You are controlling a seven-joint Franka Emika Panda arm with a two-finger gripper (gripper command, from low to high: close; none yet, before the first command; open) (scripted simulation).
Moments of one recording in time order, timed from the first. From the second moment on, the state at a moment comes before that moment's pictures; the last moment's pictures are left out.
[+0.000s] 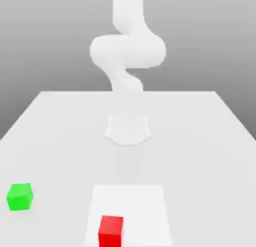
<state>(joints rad) 0.00 -0.71 0.00 -2.31 0.00 2.33 0.80</state>
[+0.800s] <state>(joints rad) -0.03 0.17 -0.04 -2.44 0.02 2.65 0.79</state>
